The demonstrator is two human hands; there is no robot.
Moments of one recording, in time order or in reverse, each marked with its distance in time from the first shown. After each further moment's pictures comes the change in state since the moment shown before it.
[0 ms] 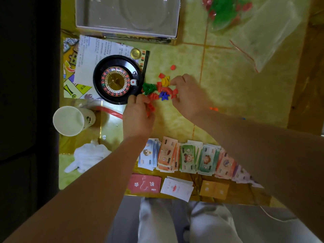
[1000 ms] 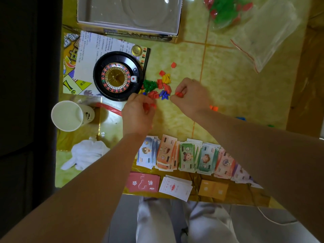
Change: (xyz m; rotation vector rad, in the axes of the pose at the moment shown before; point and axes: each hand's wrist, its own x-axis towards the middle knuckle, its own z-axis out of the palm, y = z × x) left_hand -0.001 -0.009 0.006 -0.181 0.061 0.003; right_hand -0.012 -0.003 -0.001 0.361 0.081 0.279
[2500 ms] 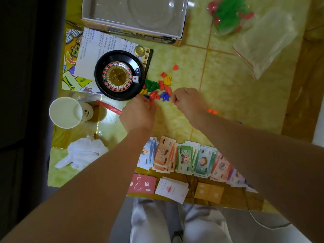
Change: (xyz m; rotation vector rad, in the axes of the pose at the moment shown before) left_hand 0.003 0.021 0.000 0.205 -0.005 -0.302; right_hand -0.009 -0.019 0.000 0.466 -0.164 0.259
